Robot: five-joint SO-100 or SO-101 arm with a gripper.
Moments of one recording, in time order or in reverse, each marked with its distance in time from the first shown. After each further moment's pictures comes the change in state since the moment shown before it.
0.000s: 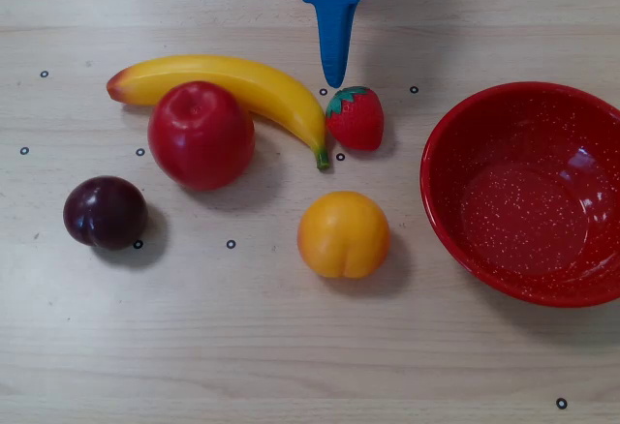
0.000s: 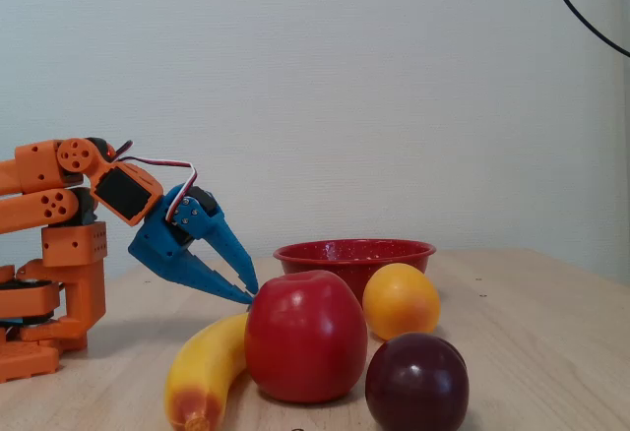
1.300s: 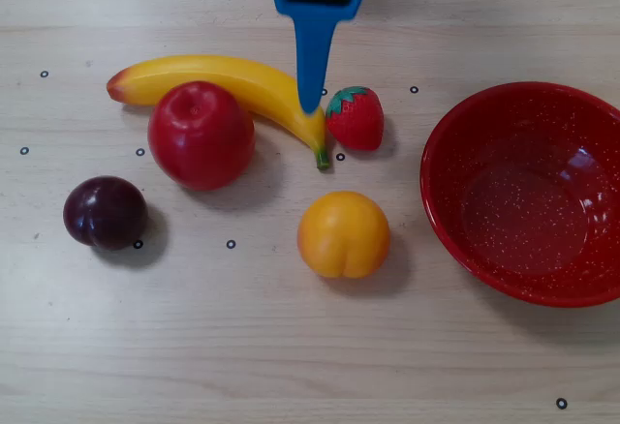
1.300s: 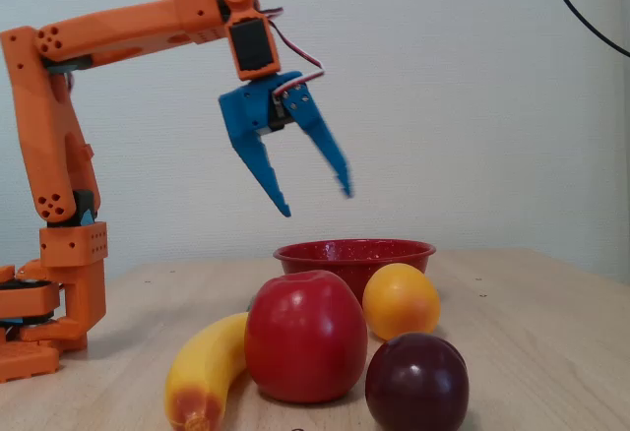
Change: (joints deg) arm -3.3 -88.9 -96.7 38.3 7.6
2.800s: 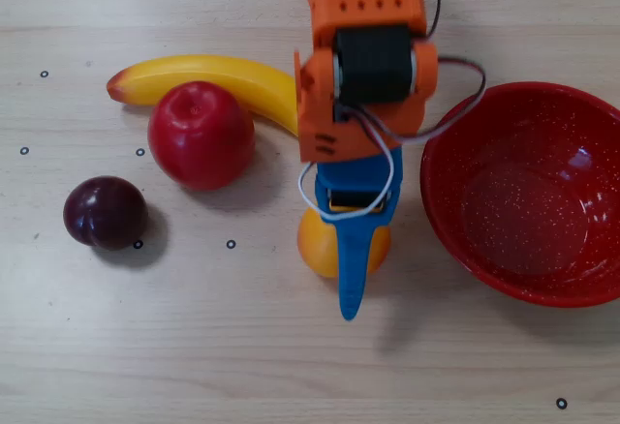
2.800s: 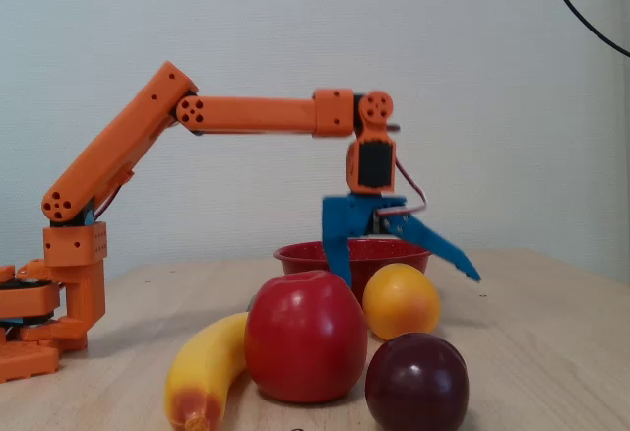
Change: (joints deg) arm 4.9 -52.8 -38.4 1.1 -2.3
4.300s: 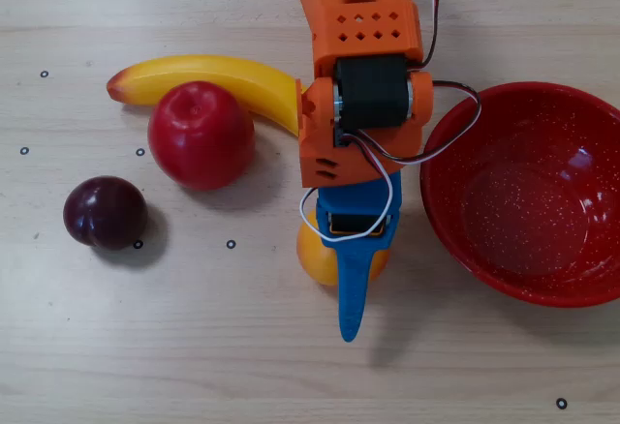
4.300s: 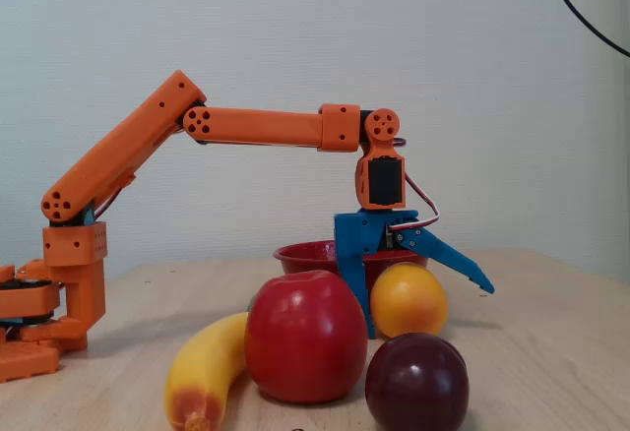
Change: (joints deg) arm 0.0 -4.0 -1.9 -4.7 -0.3
